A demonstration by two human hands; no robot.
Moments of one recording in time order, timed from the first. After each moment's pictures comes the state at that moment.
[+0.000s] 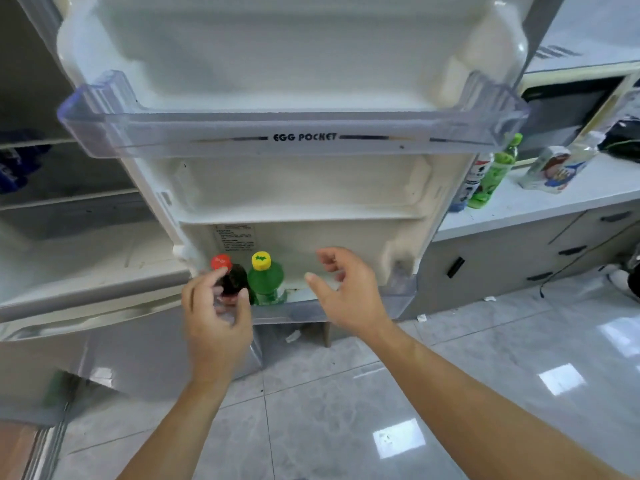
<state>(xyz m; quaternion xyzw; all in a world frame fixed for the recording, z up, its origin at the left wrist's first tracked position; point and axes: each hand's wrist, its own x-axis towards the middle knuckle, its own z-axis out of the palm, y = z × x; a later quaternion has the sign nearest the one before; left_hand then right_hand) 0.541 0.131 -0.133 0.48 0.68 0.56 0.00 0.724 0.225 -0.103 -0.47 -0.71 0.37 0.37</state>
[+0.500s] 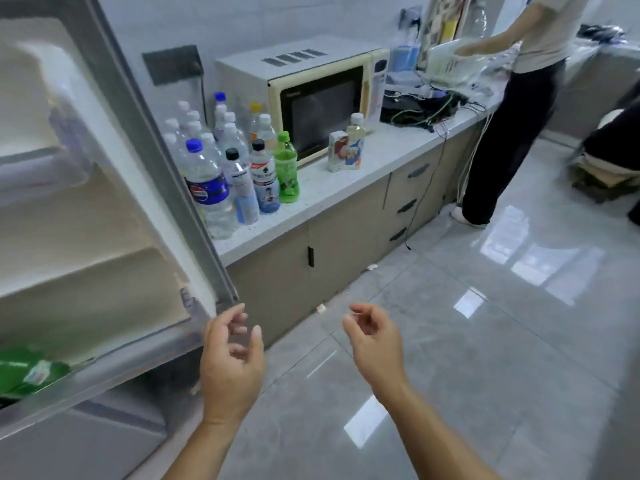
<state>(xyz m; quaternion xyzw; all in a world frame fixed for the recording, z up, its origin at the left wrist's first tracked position) 0.861 0.167 -0.147 0.60 0.54 0.55 0.21 1.068 0.154 -0.150 -0.64 -0.36 0.39 0.55</state>
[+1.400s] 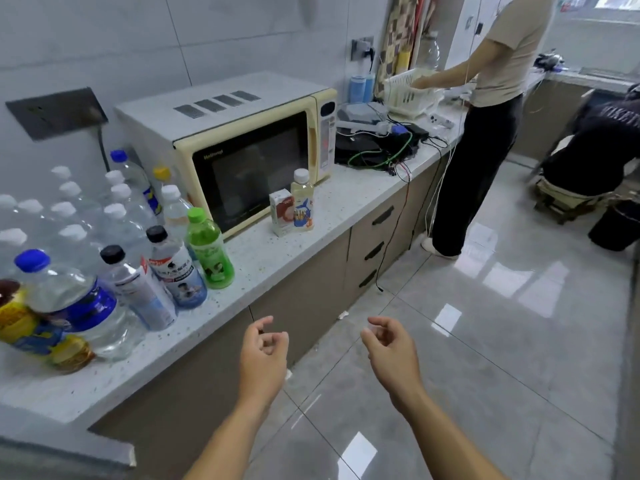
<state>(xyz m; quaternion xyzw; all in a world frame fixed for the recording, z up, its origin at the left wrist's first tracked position) 1.060 0.425 -0.175 0.47 0.60 0.42 0.49 1.259 0.368 -0.164 -0.69 -0.29 0.37 0.54</state>
